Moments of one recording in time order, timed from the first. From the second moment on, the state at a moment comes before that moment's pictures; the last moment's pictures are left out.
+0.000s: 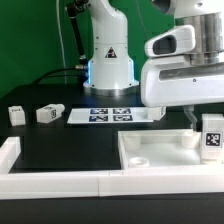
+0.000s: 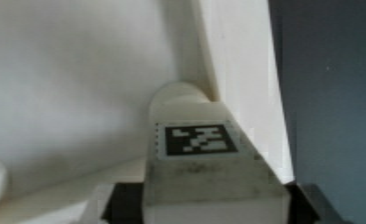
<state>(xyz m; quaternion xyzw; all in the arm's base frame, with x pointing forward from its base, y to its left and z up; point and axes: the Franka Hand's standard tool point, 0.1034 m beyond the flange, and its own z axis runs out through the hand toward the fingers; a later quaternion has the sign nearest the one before) 0.628 0.118 0.078 -0.98 0.18 -0.02 0.06</state>
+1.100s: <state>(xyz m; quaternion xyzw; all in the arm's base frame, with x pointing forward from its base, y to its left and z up) 0.611 0.138 0.071 -0.92 0.38 0.03 0.06</state>
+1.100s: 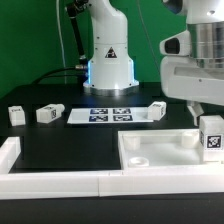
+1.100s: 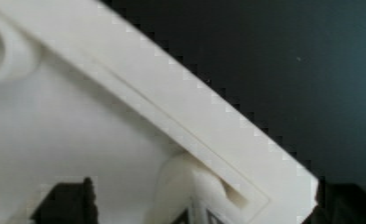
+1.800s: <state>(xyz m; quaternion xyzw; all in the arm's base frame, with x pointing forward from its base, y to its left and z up) 0.621 0.125 0.078 -1.00 0.07 0.01 0.05</state>
